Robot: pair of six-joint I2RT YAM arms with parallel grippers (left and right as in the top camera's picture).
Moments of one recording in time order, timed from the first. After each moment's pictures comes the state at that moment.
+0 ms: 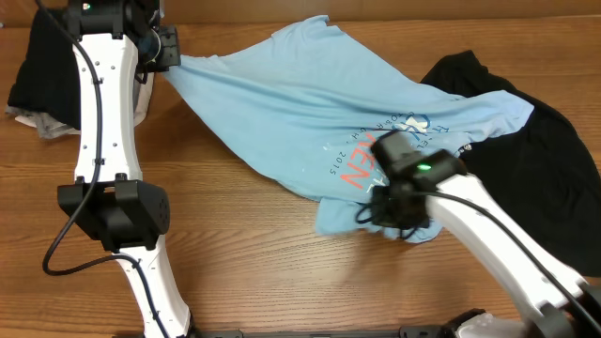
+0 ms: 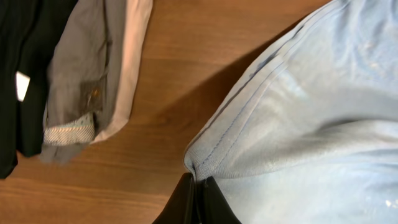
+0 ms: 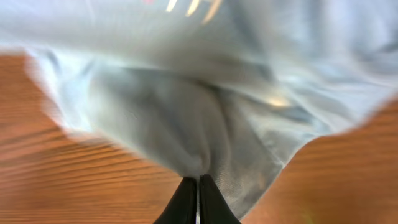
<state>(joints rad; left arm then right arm) 0.07 2.21 2.45 -1.39 0.00 -0.08 0.44 1.46 1.07 -1.12 -0.05 0.58</state>
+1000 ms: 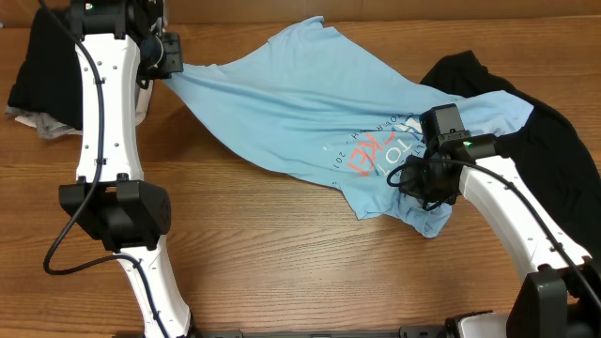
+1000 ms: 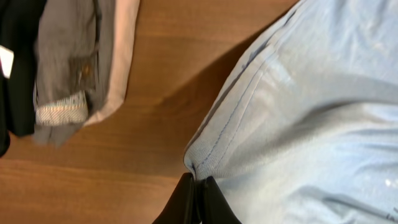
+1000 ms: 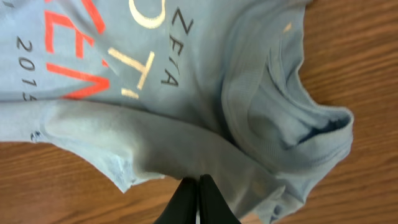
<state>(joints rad) 0.05 2.21 2.45 -1.46 -0.01 -0.08 0.18 1.55 1.07 -0.95 -0.06 0.49</state>
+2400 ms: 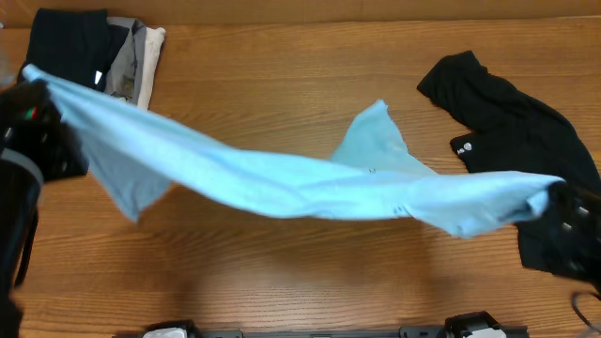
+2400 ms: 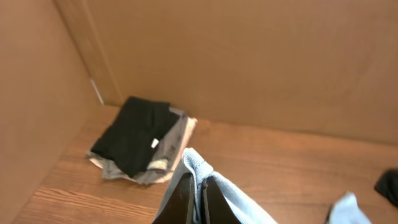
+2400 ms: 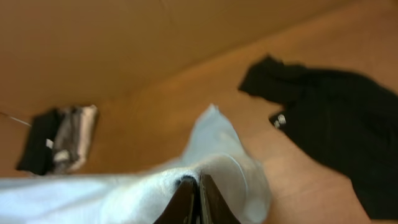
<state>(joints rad) 0.09 1.33 2.45 -1.47 -0.07 -0.09 0.18 1.04 2.16 -1.64 0.07 0.48</state>
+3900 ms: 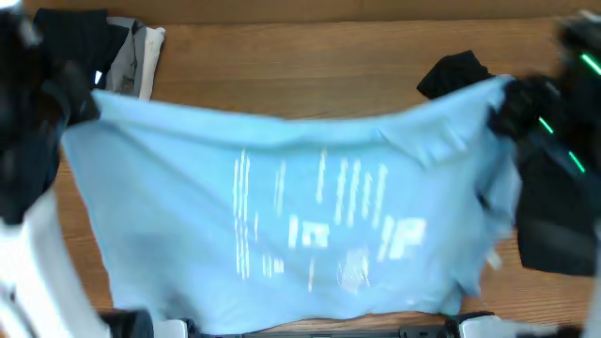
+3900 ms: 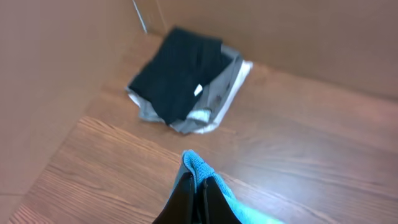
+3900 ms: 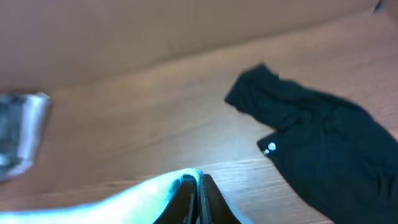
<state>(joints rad) 0.09 1.58 2.41 -1.56 -0.28 -0.19 0.18 1.47 2.25 -1.52 0.12 0.34</state>
